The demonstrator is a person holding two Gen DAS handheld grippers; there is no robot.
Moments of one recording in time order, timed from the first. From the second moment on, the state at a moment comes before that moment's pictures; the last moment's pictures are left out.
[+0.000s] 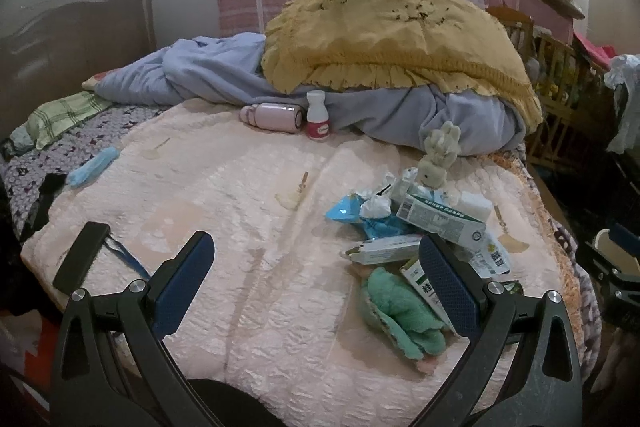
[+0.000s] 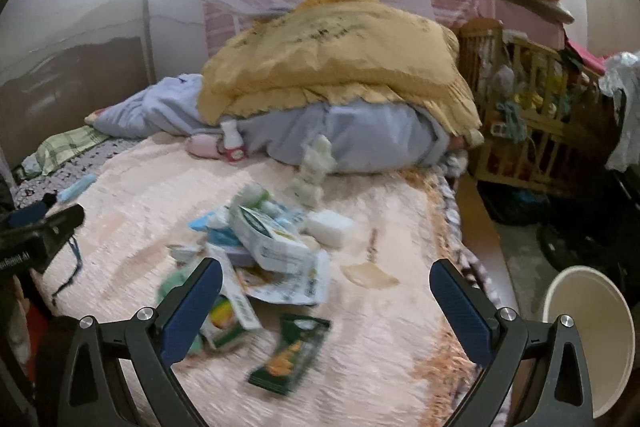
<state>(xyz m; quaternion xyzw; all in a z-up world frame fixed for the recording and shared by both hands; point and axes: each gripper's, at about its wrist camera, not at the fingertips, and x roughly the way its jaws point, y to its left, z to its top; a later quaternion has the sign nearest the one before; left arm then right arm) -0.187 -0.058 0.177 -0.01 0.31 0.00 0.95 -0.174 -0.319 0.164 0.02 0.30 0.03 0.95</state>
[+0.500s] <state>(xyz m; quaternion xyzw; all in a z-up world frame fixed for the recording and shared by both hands) -0.162 -0.085 0.131 0.03 0.38 -0.05 0.92 -0.148 -0.322 0.097 0.05 0.41 0.09 0.91</state>
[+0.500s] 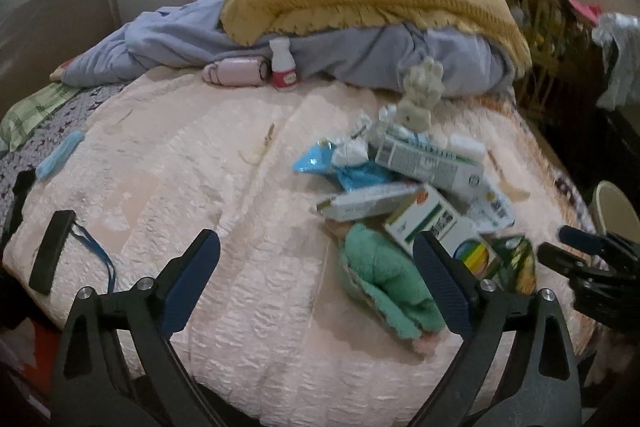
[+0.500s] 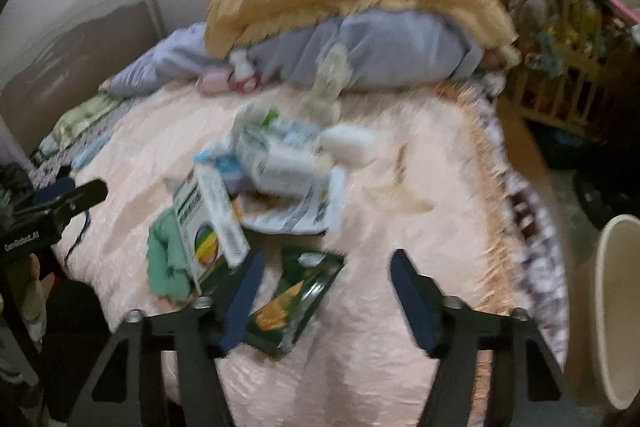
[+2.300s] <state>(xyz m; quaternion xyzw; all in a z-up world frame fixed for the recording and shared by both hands) -0.162 -0.162 0.171 -0.05 0.42 -0.24 0.87 -0.176 -0.416 0.127 0.14 0.36 0.09 0.92</state>
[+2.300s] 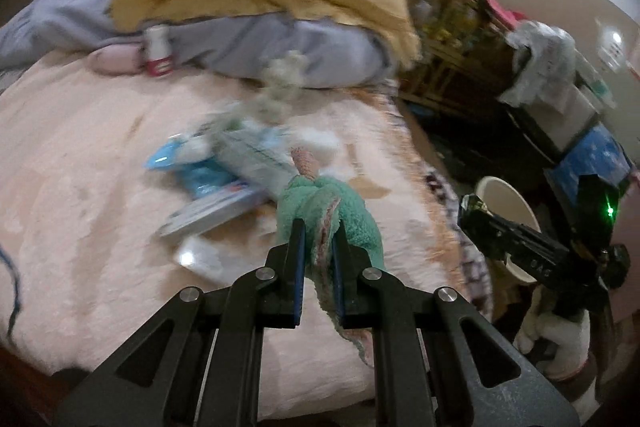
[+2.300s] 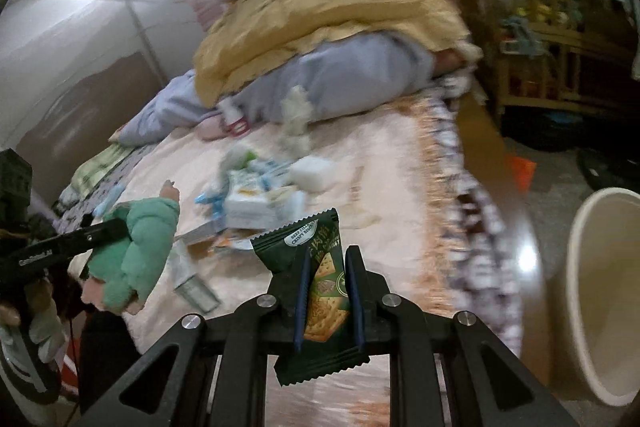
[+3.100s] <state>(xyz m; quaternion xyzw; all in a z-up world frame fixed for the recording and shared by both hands) -0.143 -0.491 0.132 -0.01 0.46 -0.44 0.77 -0.249 -0.671 0.093 0.29 0.34 -0.17 0.88</state>
